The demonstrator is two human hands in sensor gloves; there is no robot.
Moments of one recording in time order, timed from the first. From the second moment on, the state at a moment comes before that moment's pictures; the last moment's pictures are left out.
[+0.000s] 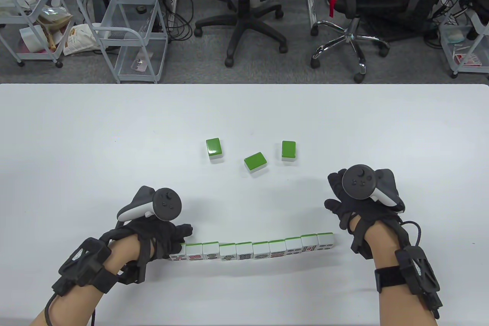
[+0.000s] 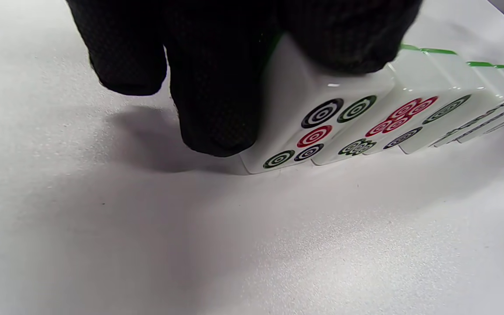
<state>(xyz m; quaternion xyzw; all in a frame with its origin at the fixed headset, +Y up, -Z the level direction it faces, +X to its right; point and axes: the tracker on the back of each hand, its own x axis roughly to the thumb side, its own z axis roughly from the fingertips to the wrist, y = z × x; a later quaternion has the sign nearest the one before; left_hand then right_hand) -0.225 -0.740 -0.272 -0.39 -0.19 0.10 0.89 0.231 -0.694 -0.307 0.09 0.16 0.97 0.18</state>
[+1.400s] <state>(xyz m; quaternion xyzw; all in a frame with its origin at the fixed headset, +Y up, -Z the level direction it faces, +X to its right) -0.254 -0.721 -0.316 -0.17 0.05 0.08 0.98 0.113 -0.718 -0.428 0.10 0.17 0.98 -0.07</state>
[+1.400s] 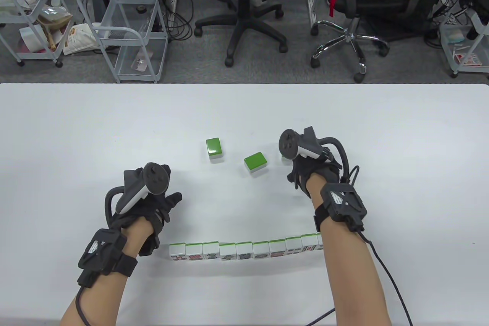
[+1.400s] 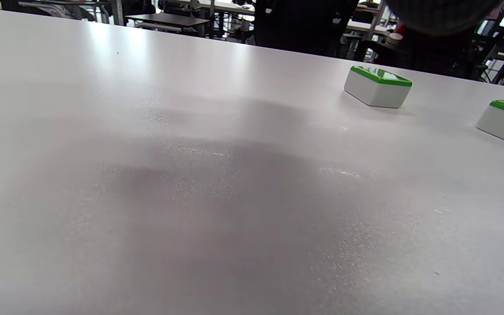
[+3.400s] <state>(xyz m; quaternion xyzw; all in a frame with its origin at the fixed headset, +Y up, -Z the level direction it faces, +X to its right) -0.263 -0.726 -0.310 -0.19 0.05 0.09 0.98 0.246 -0.739 -0.312 0.15 0.43 0.86 0.20</state>
